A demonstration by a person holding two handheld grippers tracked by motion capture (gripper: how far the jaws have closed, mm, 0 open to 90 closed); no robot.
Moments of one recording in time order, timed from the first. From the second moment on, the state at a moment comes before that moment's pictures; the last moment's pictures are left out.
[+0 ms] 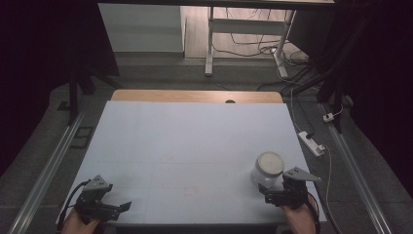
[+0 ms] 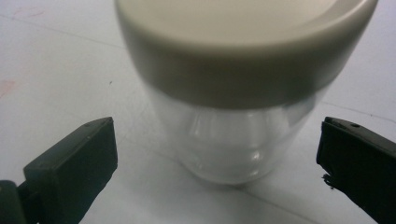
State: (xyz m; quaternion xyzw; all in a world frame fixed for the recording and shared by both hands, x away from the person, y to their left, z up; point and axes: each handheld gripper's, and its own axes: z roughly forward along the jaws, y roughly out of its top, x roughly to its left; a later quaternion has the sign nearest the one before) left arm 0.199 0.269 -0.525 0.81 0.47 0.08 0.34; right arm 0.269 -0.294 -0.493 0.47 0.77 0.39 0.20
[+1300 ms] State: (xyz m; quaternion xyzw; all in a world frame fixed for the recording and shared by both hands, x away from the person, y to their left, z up) left arm 0.198 0.269 -0.525 0.81 0.47 0.08 0.34; right arm 0.302 -0.276 -0.493 0.46 0.78 0.36 0.23
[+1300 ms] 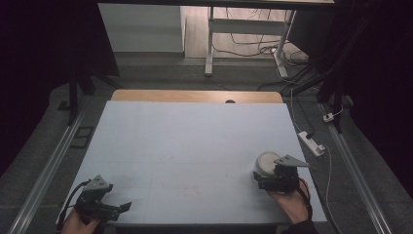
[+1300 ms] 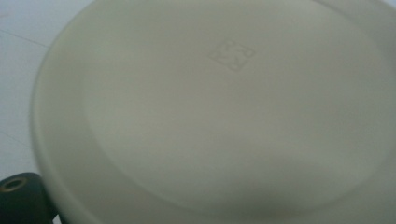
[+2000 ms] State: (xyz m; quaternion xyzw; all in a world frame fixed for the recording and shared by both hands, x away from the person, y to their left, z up) left arm 0.198 0.268 -0.525 0.81 0.47 0.08 0.34; right arm 0.297 -0.275 -0.487 0.44 0.78 0.38 0.24
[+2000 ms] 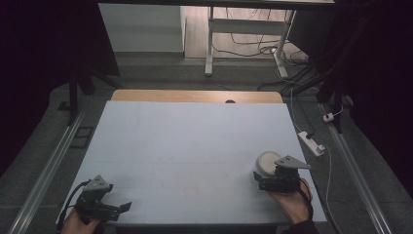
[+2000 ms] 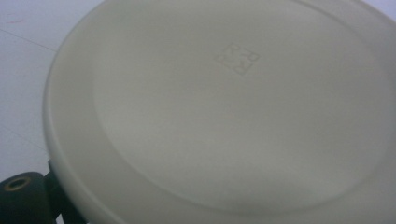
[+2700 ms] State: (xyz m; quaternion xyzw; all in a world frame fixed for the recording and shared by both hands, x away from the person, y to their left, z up) left arm 0.198 0.269 -0.525 0.81 0.47 0.08 0.35; right arm 0.297 -0.235 -0.470 0.38 0.80 0.41 0.21
